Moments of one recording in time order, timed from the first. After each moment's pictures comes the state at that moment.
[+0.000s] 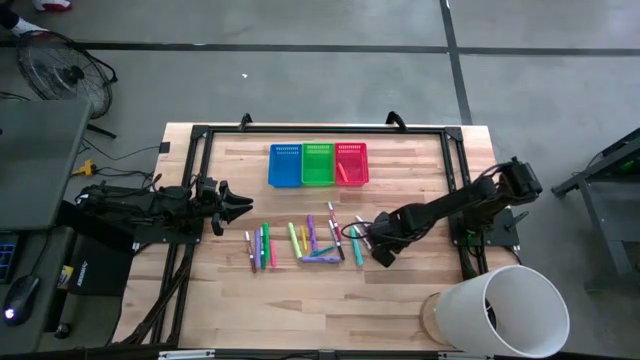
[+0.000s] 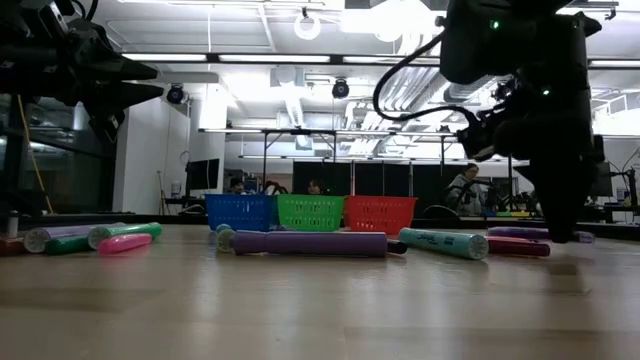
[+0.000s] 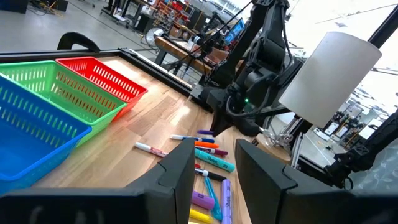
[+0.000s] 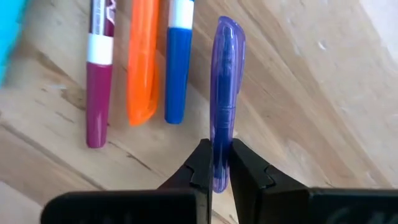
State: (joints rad) left arm -0.16 0.01 0.04 -0.01 -0.28 -0.52; right arm 0.21 1.61 0.86 -0.78 0.00 0.99
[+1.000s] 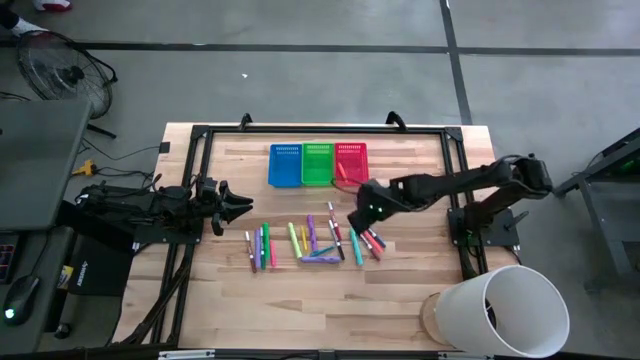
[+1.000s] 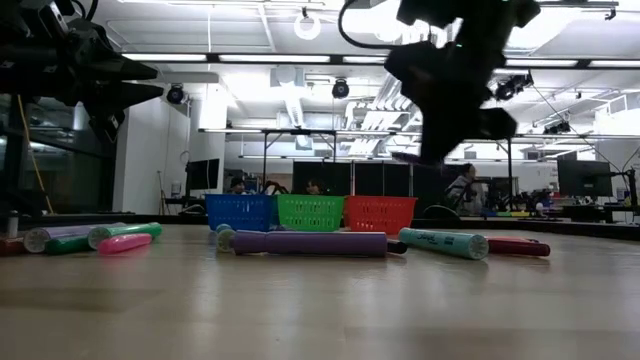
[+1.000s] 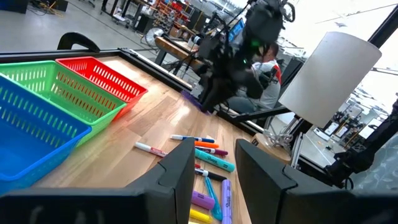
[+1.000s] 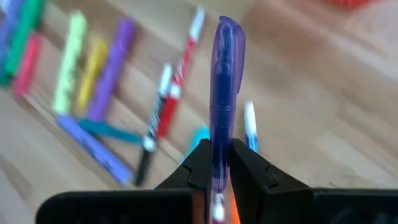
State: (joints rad) left arm -0.16 0.01 0.04 -0.01 -0.28 -0.52; right arm -0.01 1.51 1.01 -0.59 0.07 1.00
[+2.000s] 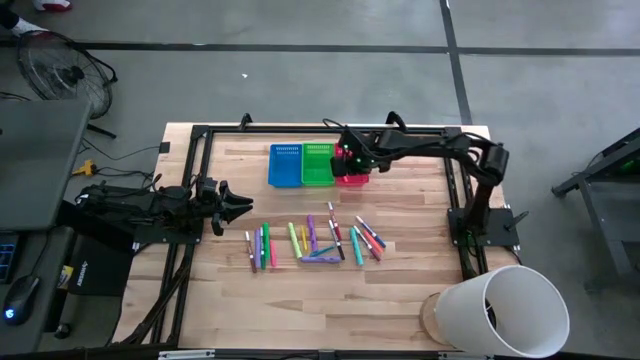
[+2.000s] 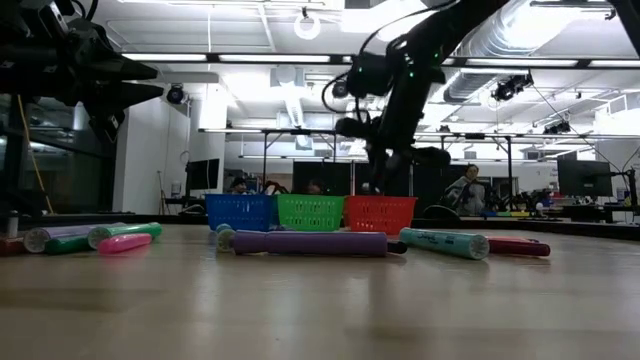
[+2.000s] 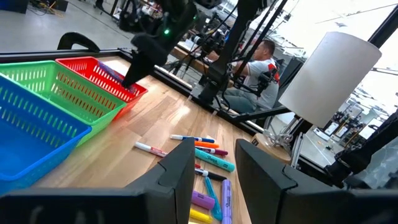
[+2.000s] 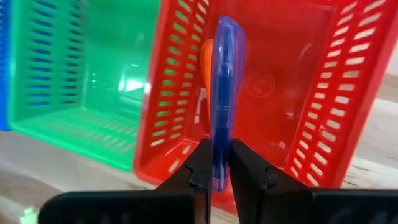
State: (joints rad) left arm -0.16 0.01 0.04 -0.01 -0.28 -0.52; right arm -0.43 1.84 1.28 -0.61 -0.01 0.95
